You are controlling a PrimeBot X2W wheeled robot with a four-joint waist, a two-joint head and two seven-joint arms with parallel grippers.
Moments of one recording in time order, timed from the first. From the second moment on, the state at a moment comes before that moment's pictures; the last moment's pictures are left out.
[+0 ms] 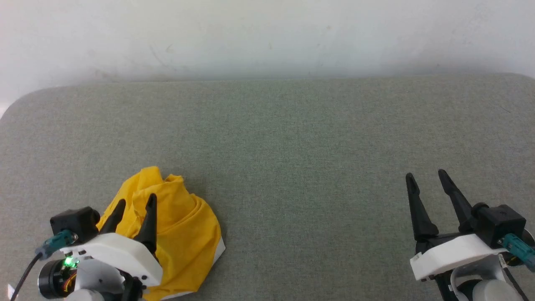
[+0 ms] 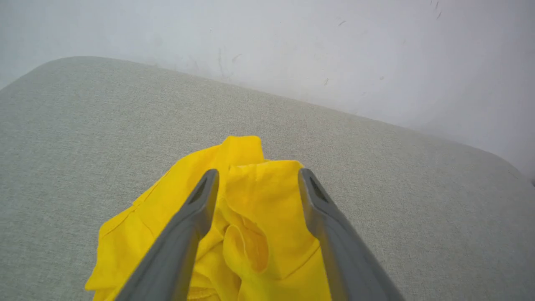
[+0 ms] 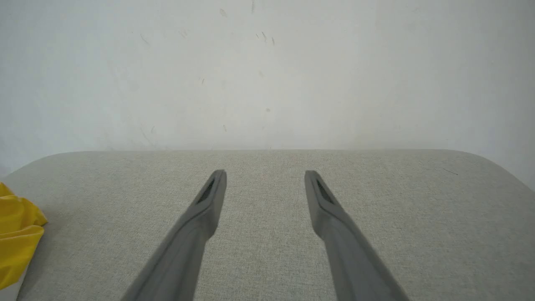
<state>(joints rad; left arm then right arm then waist) 0.00 0.46 -0.28 -0.14 -0.71 0.34 0.06 0.01 -0.05 -0.01 -0.01 0.16 0.13 -0.10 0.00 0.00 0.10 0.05</state>
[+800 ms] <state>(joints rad) -0.25 0.47 -0.56 -0.25 -0.60 0.17 0.28 0.01 -0.05 0.00 -0.01 0.17 0.13 -0.09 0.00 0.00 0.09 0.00</state>
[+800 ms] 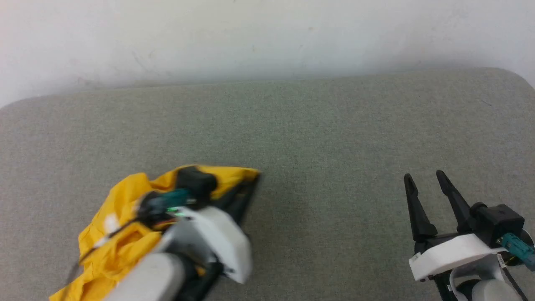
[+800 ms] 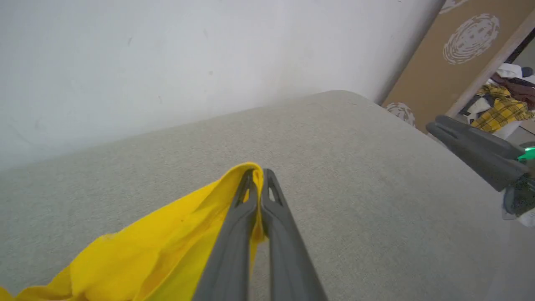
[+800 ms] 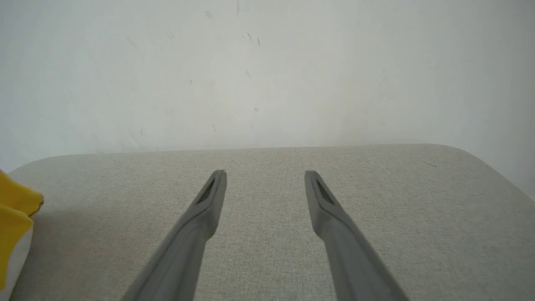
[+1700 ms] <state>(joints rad) -0.34 0.21 -0.66 0.17 -0.57 0.04 -0.20 0.00 -0.05 -0.02 -0.01 0.16 0.13 -0.09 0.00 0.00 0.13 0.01</state>
